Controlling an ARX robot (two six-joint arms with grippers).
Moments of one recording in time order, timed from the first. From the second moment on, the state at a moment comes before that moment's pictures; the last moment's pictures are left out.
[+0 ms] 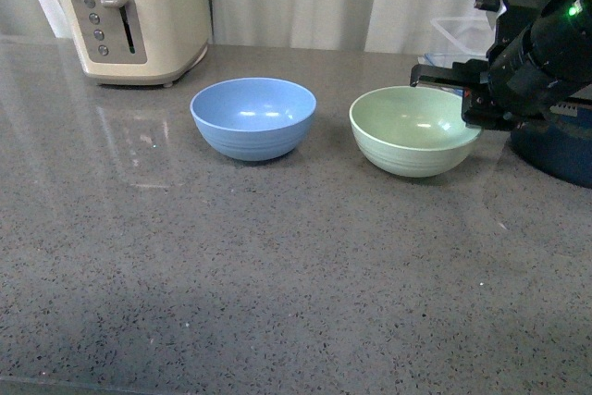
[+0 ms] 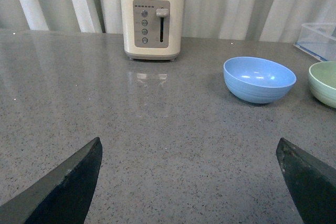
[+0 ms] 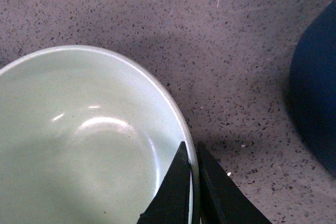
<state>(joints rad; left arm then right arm) 0.00 0.00 0.02 0.00 0.00 -0.01 0.21 1.94 1.32 -0.13 0.18 0.29</state>
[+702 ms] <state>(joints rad) 0.00 0.00 0.02 0.00 0.00 -0.01 0.35 1.87 1.60 -0.14 0.11 0.30</state>
